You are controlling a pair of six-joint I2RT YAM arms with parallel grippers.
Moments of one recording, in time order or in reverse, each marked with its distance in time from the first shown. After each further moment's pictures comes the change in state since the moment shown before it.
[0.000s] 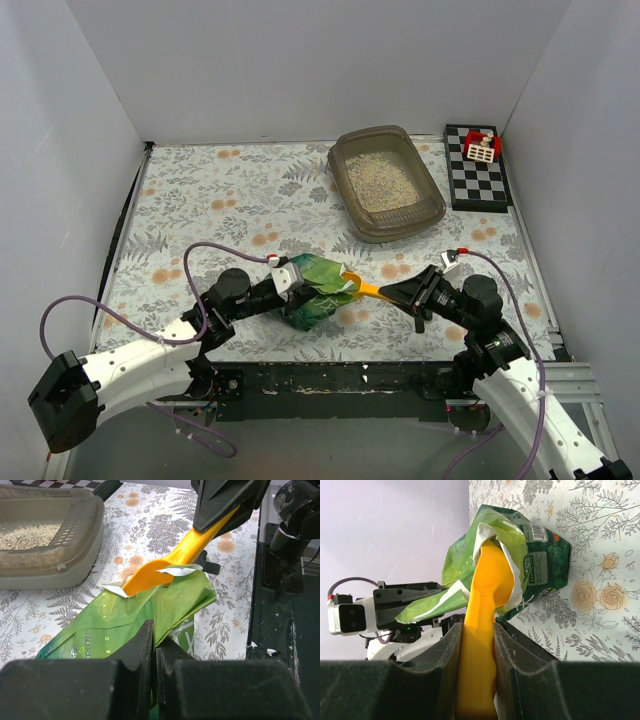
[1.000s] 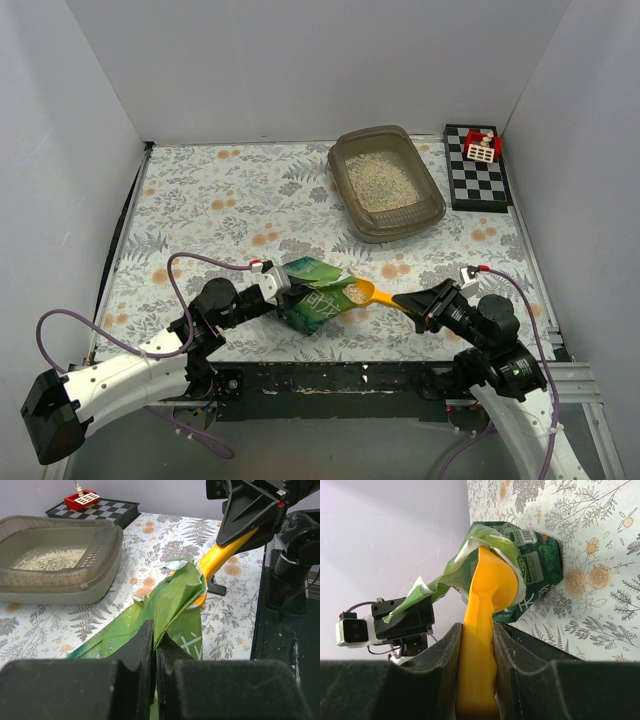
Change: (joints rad) left arm -0.056 -0.170 -0.014 -0.039 -0.113 0.006; right arm -0.001 -0.338 0.058 -0.404 0.124 0.056
